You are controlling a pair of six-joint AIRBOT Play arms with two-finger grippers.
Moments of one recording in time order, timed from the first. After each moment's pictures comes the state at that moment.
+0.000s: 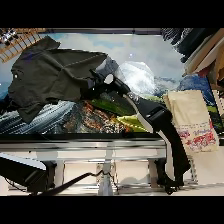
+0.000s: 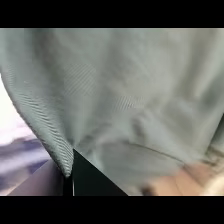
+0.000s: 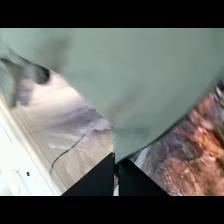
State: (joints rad) left arm 0.77 -1.90 1.58 1.07 -1.48 -1.28; right arm 0.56 -2.18 1.95 -0.58 1.05 1.48
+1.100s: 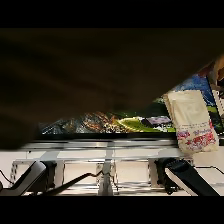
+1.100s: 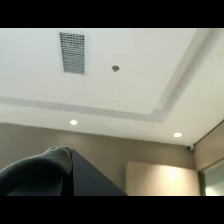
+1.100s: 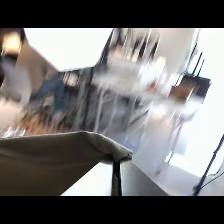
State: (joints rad) left arm 0.88 -1.04 1.59 -1.05 -1.39 -1.02; right arm 0.31 -0.80 2.05 -1.37 1.14 1.32
